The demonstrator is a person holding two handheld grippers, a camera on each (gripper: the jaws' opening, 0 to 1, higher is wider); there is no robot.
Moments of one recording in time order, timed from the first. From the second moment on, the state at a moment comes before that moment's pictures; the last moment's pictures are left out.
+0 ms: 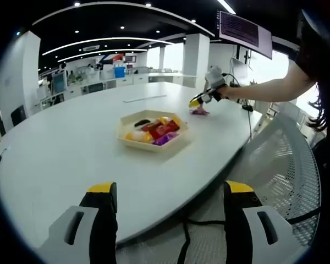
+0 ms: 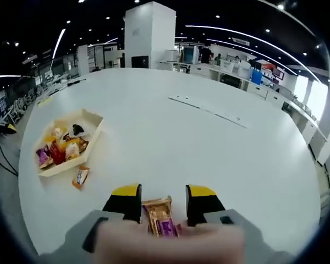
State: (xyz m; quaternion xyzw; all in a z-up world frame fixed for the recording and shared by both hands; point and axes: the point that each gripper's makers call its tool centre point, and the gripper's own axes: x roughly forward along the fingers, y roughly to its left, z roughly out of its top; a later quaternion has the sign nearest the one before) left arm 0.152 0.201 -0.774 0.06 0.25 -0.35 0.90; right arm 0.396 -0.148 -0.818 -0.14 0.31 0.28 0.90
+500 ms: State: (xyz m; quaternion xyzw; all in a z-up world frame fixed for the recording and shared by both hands) left arm 0.152 0.202 -0.774 0.06 0.25 -0.35 0.90; right arm 0.394 -0.147 -0.821 -0.13 0.31 0.28 0.90
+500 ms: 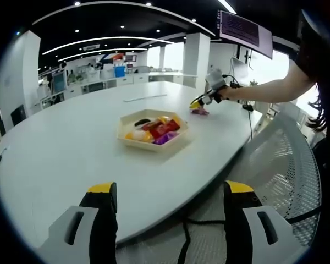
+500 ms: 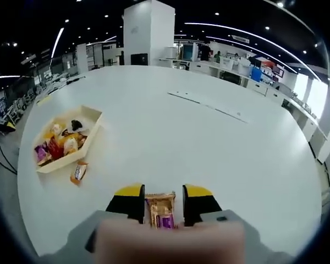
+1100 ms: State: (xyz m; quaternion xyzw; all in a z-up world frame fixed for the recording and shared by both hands) left arm 0.152 0.202 -0.774 0.06 0.25 -0.35 0.90; right arm 0.385 -0.132 -0.811 -0.16 0.32 0.30 0.89
